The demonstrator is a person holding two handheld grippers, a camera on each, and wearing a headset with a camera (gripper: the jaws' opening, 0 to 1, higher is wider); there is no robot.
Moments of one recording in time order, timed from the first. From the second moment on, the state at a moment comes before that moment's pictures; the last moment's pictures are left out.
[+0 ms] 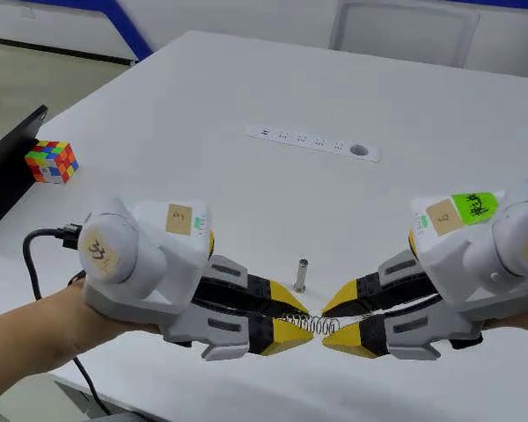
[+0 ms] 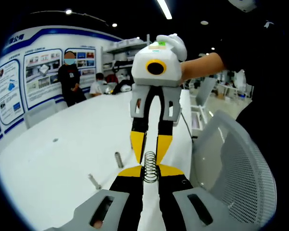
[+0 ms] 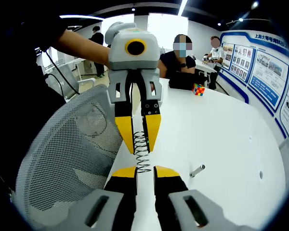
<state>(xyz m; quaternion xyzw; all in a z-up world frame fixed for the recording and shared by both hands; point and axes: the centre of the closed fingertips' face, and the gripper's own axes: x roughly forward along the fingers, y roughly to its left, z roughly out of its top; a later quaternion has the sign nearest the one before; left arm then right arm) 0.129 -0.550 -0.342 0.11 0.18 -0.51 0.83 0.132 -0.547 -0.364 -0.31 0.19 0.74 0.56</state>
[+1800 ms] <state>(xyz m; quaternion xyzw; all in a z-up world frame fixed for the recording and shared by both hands) 0.132 -0.545 -0.340 0.09 0.17 -0.50 0.85 0.125 -0.513 -0.304 -0.09 0.17 0.77 0.61</state>
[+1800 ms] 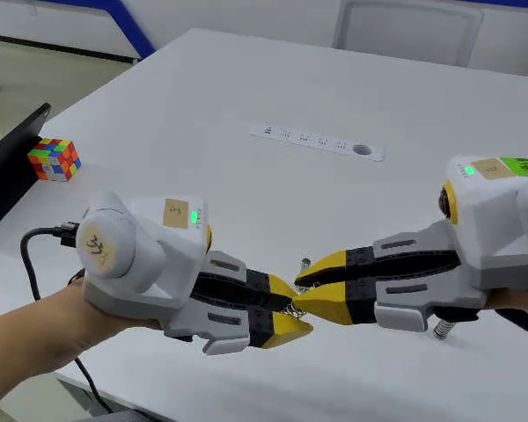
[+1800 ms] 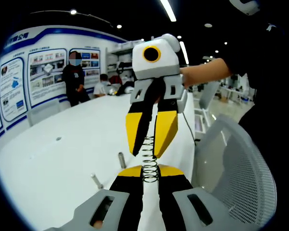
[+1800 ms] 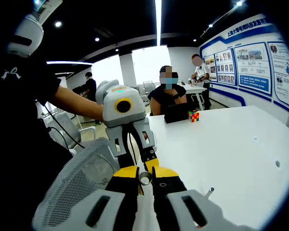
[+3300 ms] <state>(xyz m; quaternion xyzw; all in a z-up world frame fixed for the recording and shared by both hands) 0.133 -0.534 -0.335 0.06 0.16 -0.48 0.86 0.124 -0.498 -0.295 -0.07 0.18 0.76 0.62</state>
